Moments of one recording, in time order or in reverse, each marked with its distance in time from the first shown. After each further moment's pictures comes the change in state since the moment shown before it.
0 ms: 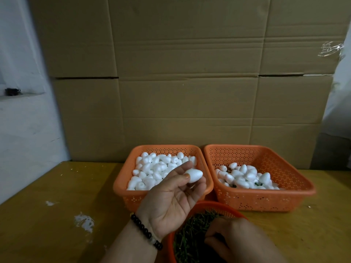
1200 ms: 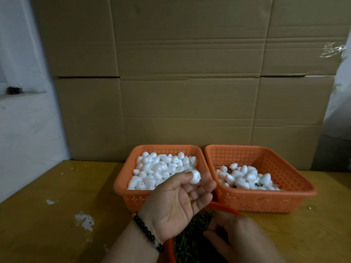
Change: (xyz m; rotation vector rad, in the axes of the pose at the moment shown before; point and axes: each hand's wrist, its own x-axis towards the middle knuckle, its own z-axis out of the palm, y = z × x) left_hand -0.004 -0.005 0.005 0.130 -0.016 -0.048; right_hand -0.003 0.001 0.002 0.107 0.146 0.023
